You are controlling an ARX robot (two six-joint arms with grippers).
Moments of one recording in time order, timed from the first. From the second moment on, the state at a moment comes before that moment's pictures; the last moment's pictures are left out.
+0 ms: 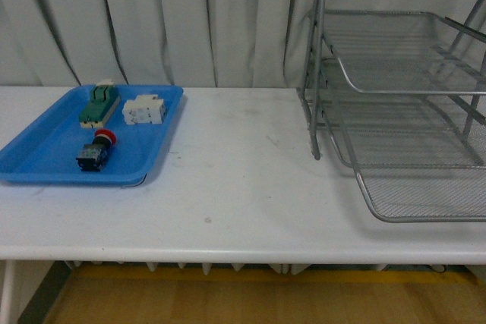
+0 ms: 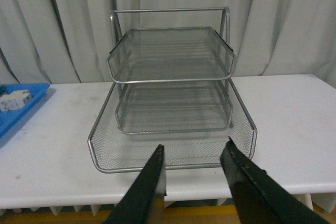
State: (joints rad) left arm -0.04 0.09 0.07 -0.16 -0.09 0.01; right arm 0.00 0.00 0.01 0.00 0.00 0.00
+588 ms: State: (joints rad) left arm -0.05 1.68 0.76 0.29 -0.03 0.11; right arm 0.00 0.00 0.01 0.00 0.00 0.00
